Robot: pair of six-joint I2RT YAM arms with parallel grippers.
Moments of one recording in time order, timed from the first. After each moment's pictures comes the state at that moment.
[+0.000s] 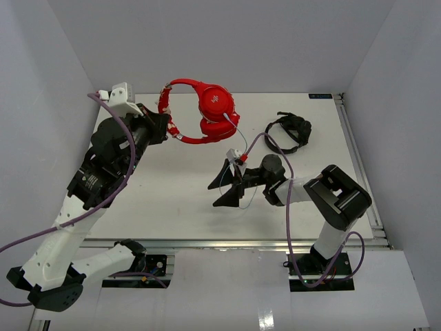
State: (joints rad) left arm -0.61 0.98 1.41 -0.50 -0.36 -0.48; right arm 0.70 1.72 0.63 1.25 -1.16 0.38
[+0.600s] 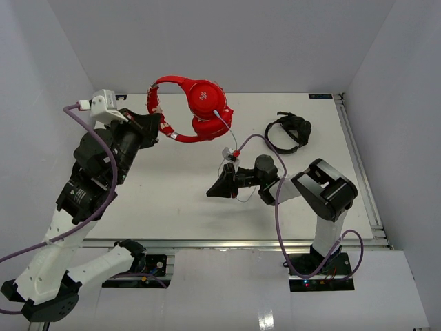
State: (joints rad) left arm -0.61 0.88 1.36 -0.44 -0.38 -0.54; right arm 0.71 1.86 0.67 1.25 -1.04 0.48
